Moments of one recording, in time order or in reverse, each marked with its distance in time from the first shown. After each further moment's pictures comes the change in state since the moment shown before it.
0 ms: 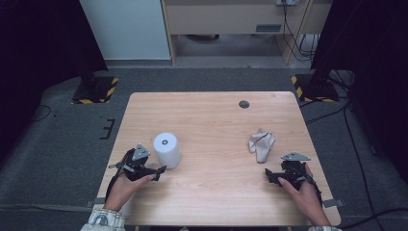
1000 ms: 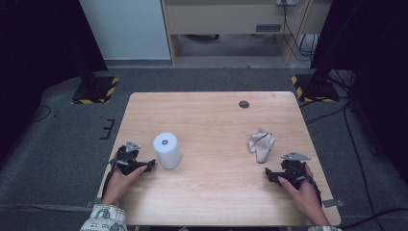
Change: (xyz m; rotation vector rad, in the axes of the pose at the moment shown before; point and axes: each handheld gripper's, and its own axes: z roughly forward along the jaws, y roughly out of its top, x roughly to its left) left arm 0.053 -0.028 0.025 0.075 0.138 -0.152; right arm -0.001 0.001 0.001 -0.003 -0.011 0.000
